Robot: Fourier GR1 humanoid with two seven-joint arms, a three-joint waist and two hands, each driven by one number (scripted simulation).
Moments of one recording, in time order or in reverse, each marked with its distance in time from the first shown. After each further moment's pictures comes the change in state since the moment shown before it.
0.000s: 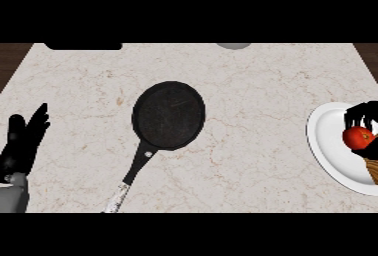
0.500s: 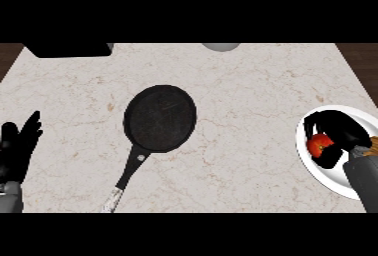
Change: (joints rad) left arm 0.047 0.000 0.028 -0.003 -0.004 0.010 -0.010; right arm 0.199 0.216 0.074 -0.439 0.058 -0.094 0.366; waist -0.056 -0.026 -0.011
